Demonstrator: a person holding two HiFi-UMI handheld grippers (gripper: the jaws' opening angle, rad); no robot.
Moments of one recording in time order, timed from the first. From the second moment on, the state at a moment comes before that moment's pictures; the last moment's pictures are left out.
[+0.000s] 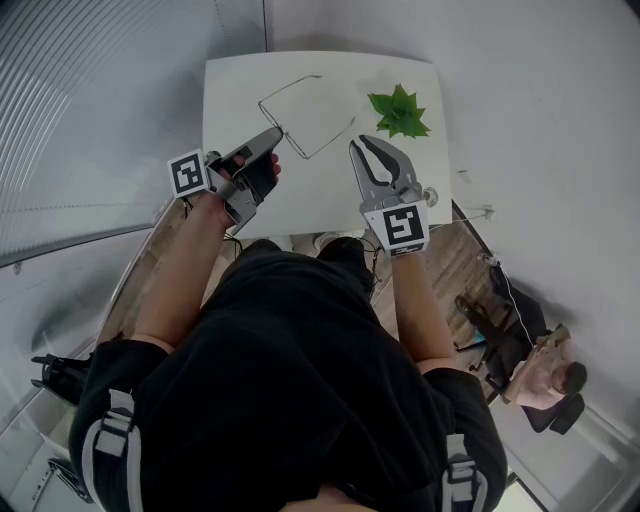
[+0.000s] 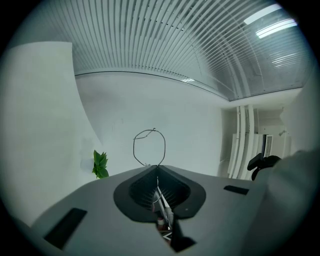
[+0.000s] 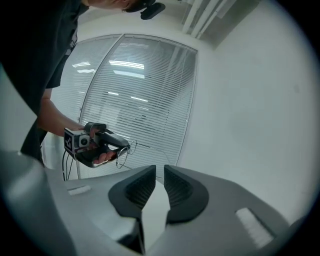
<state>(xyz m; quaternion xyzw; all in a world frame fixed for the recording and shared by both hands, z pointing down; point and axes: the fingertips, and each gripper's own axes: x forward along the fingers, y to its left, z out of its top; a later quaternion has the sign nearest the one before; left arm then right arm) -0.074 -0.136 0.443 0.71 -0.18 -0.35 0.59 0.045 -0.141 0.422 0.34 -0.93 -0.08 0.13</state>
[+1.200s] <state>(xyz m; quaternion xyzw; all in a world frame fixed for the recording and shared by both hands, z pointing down) -0.069 -0.131 0.439 0.70 -0.16 -0.35 0.60 0.048 -0.177 0.481 0.35 -0.83 -0.26 0.35</state>
